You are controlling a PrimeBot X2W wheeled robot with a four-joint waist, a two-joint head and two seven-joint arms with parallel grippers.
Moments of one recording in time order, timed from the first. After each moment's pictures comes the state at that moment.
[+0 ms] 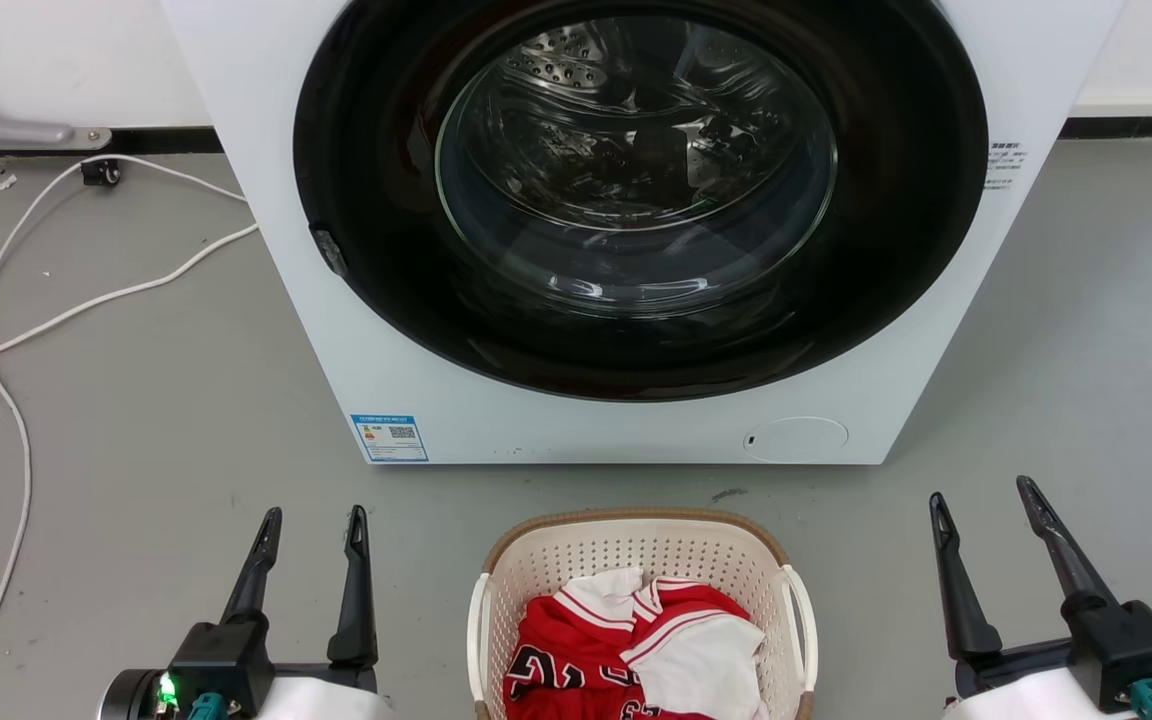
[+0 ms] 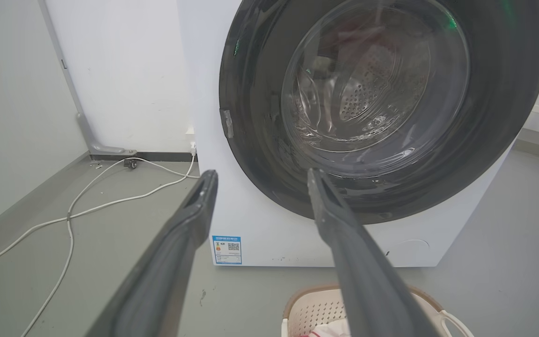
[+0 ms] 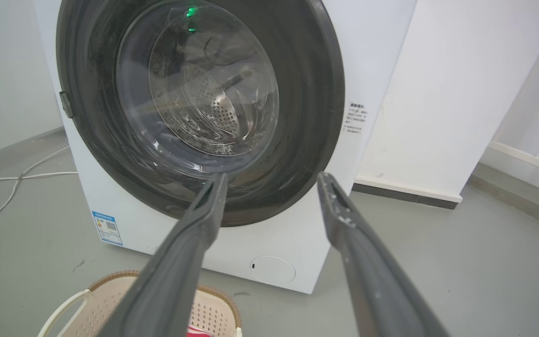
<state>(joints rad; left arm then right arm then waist) 0.08 0.05 -0.02 0.04 -0.09 -0.03 -0.26 0.10 -0.05 -0.03 -0.02 -0.10 0.13 -0.26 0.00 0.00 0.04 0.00</state>
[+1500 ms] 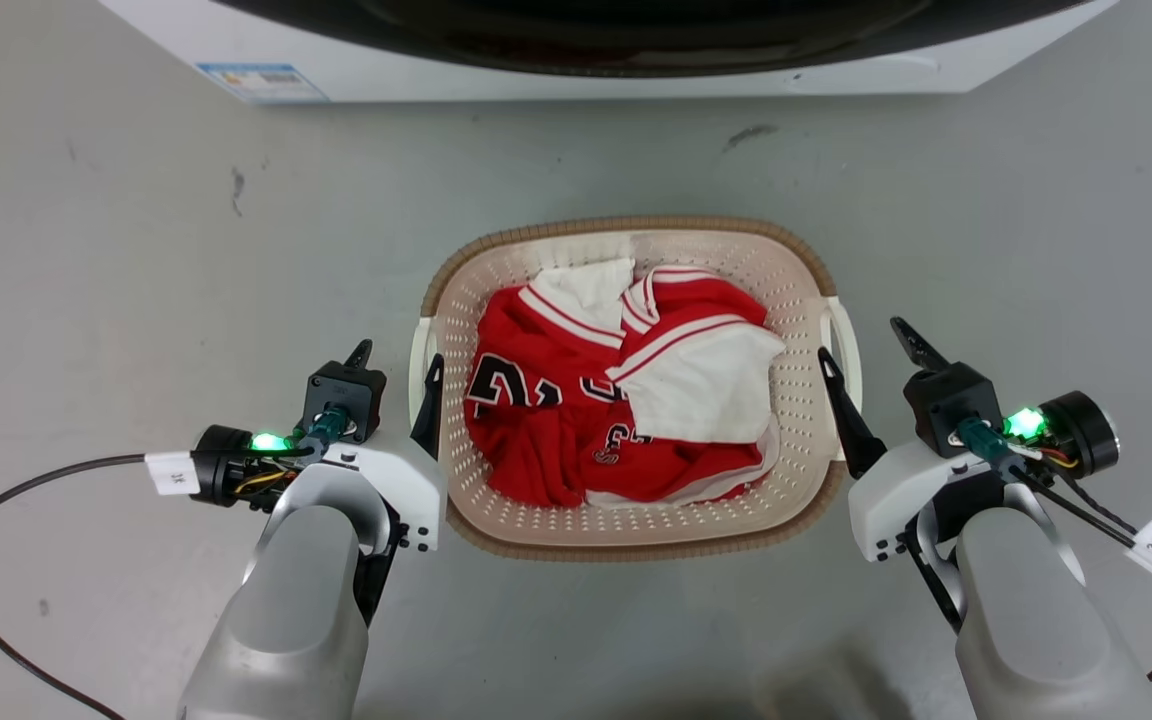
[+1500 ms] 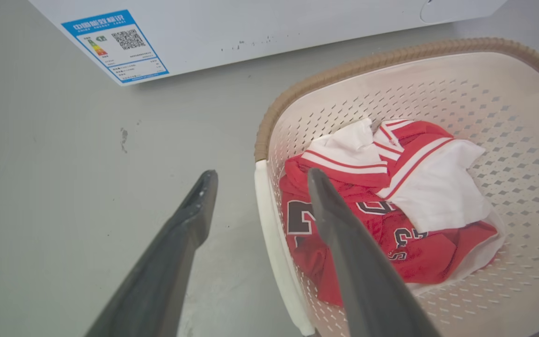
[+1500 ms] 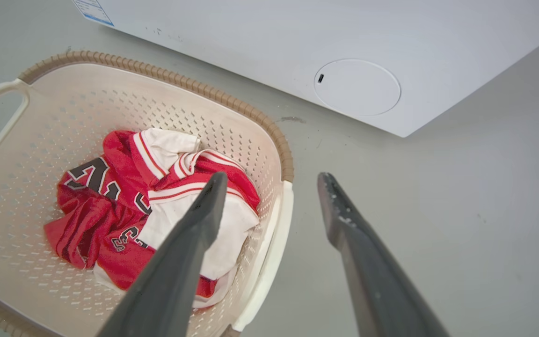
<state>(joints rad) -0.58 0.07 -0.12 0.84 0.02 -0.08 -0.26 -0.47 -0.05 0.07 0.63 -0.23 0.13 -0.26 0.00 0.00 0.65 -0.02</state>
